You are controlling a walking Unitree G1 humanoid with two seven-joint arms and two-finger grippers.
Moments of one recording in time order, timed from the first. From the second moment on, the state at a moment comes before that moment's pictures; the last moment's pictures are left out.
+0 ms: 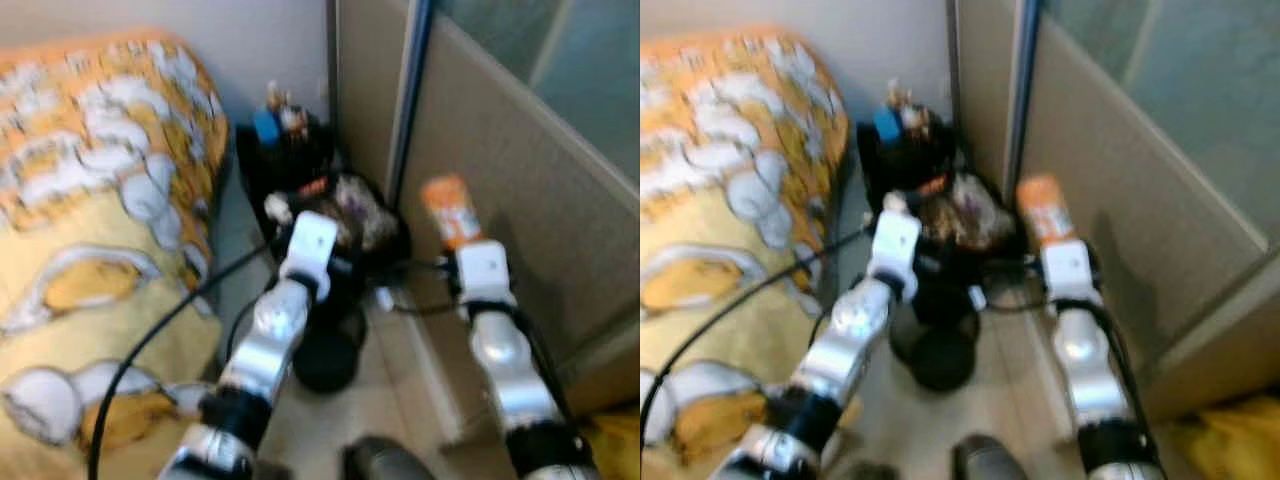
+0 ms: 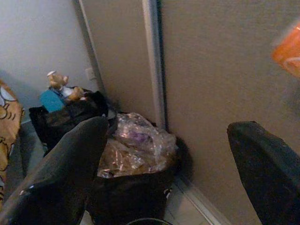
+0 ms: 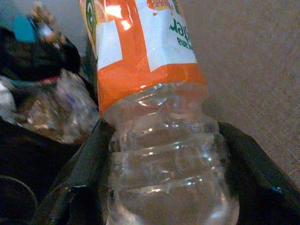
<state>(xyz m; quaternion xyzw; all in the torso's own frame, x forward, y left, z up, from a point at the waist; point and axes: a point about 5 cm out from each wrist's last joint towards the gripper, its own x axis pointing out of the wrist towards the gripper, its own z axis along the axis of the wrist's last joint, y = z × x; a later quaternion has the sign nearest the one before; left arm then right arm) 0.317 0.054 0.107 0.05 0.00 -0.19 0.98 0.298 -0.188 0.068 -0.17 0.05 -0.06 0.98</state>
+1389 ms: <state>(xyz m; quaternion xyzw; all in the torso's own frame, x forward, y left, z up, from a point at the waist) 0.309 0.067 0.106 0.03 -0.02 -0.14 0.99 0.315 -0.162 0.070 -0.14 0.05 -0.01 0.99</state>
